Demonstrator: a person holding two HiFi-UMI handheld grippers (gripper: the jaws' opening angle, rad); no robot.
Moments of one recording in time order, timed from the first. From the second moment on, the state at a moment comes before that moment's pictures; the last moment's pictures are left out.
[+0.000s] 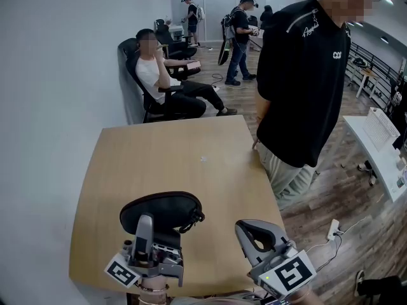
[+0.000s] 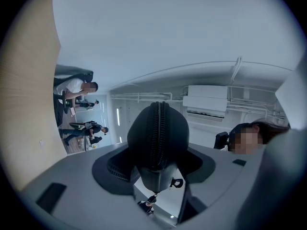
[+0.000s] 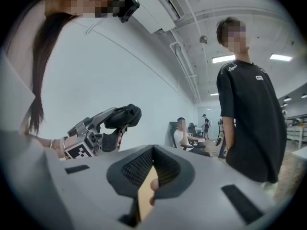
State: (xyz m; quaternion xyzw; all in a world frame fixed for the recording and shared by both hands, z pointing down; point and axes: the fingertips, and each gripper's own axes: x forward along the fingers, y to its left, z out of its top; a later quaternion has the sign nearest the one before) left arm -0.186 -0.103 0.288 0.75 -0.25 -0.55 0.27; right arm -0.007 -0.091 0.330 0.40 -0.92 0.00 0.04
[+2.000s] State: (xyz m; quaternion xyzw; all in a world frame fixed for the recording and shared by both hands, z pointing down) left arm -0.111 -0.100 0.293 0.76 -0.22 -0.53 0.30; right arm -0.024 -0.072 0.329 0.32 -0.95 0.02 0.02
